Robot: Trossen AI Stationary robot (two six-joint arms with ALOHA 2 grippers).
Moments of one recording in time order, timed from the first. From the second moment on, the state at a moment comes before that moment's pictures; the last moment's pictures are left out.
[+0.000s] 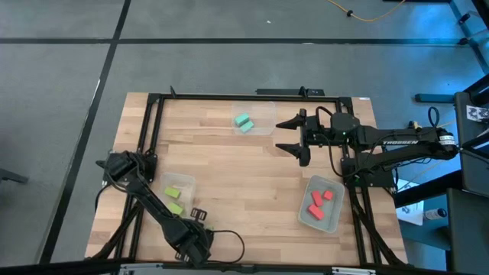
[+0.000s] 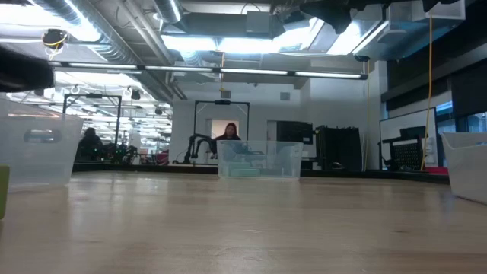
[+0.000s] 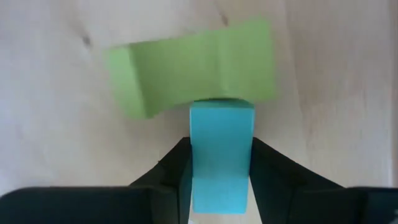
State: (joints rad) left arm -0.80 1.98 1.33 -0.81 -0.10 -0.55; right arm -0.07 0.99 0.75 0.19 -0.03 0.13
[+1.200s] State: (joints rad) left arm -0.13 0.97 0.58 0.56 -0.24 -0.18; right arm -0.07 0.99 0.75 0.23 -0.06 0.16
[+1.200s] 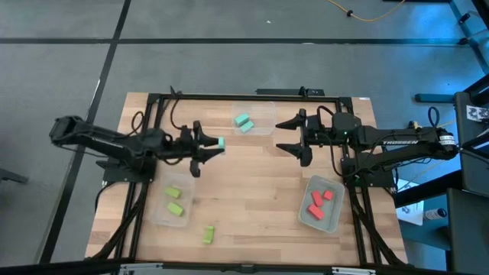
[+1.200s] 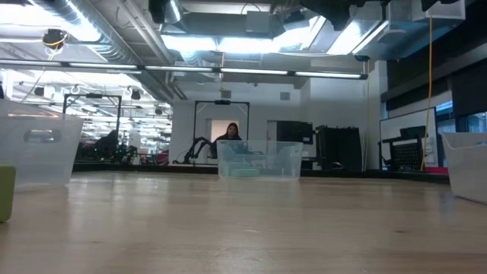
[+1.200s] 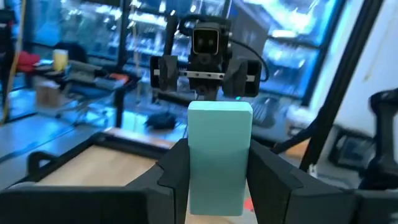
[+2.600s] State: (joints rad) left arm 0.02 0.97 0.50 0.67 -0.05 -0.26; right arm -0.07 0.99 0.75 0.21 -0.05 0.20
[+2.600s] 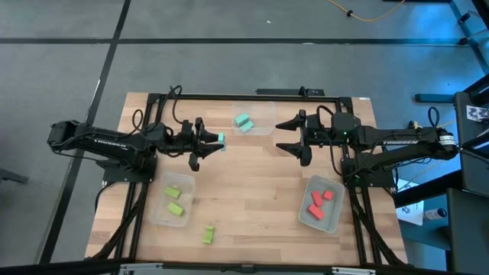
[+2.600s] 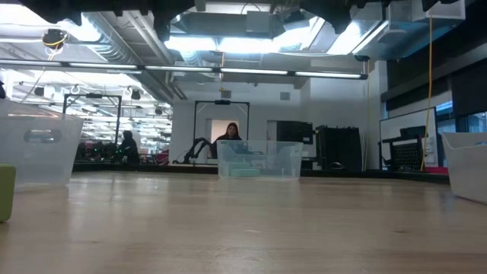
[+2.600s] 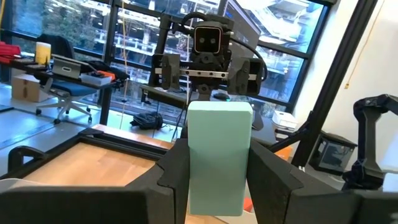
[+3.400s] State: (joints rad) left arm 0.39 1.39 0.90 0.16 0.15 -0.07; right arm -0.07 0.99 0.75 0.22 -0.04 0.22
